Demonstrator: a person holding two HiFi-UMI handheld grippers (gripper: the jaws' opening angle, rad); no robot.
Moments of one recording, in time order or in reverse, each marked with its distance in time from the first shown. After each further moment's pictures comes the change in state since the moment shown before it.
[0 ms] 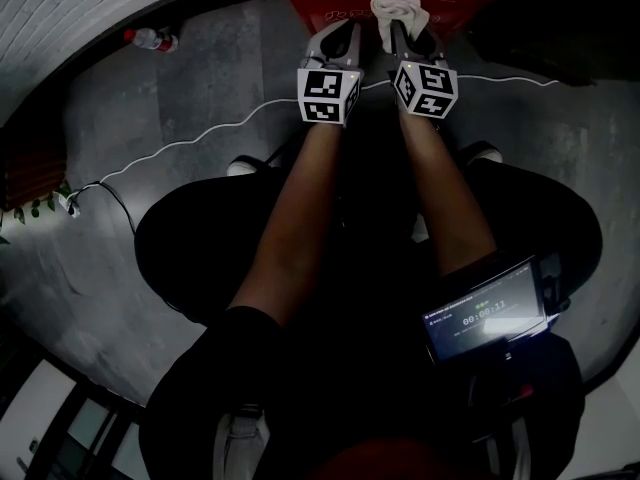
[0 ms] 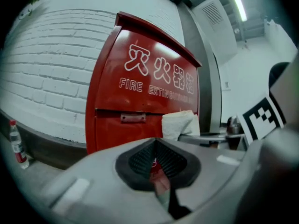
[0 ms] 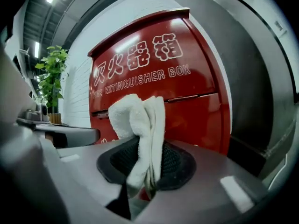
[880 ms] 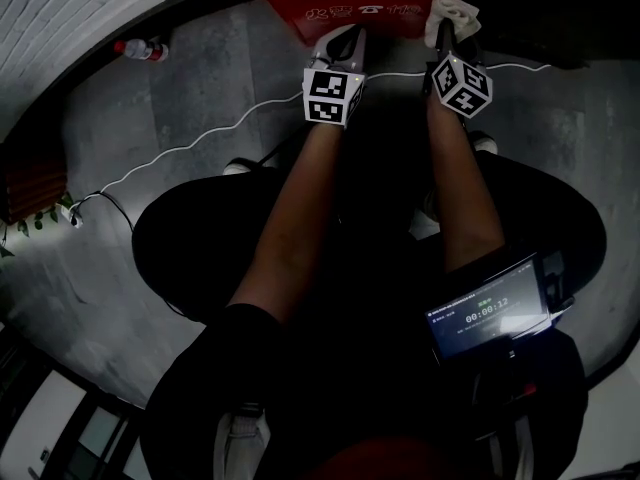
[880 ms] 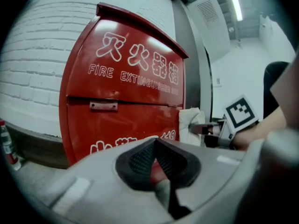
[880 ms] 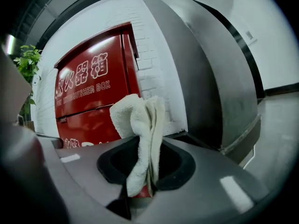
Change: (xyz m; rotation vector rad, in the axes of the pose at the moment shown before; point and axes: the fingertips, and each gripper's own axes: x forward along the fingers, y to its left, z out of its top) left arm 0.016 -0.044 -0.023 0.052 0.043 -0.086; right arm -0.056 -0.135 0.000 0.121 -0.032 -0.287
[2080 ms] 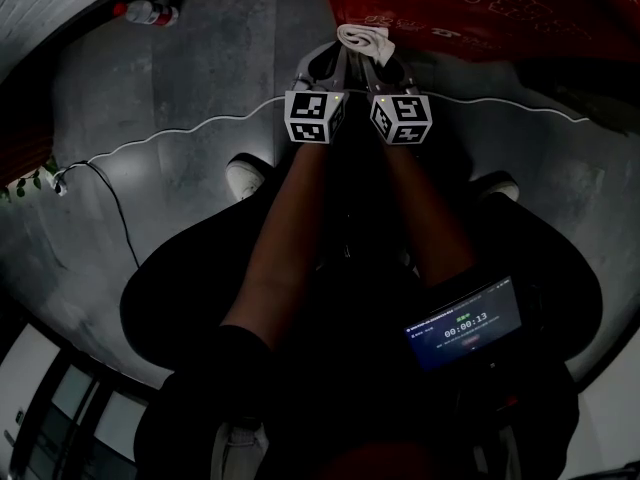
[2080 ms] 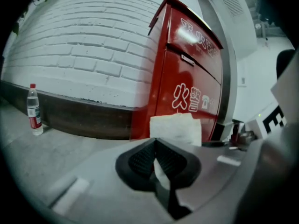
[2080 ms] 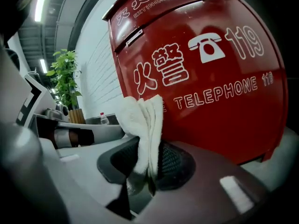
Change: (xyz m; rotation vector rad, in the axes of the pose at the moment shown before) left arm -0.037 0.138 -0.123 -0.147 0.066 0.233; right arm 0.030 0.239 -0.185 -0.030 0.239 0.530
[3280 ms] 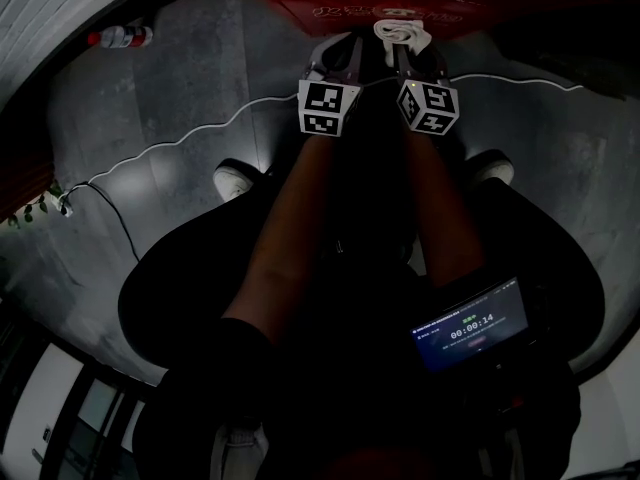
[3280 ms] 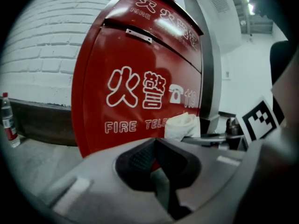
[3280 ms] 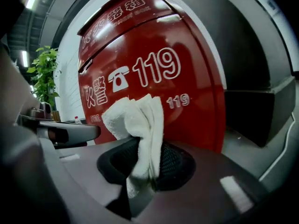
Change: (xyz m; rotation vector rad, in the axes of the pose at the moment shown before) left arm 0.041 -0.095 0.004 0.109 0.035 -0.154; right arm -0.070 -0.124 0.020 0.036 -0.042 -0.248
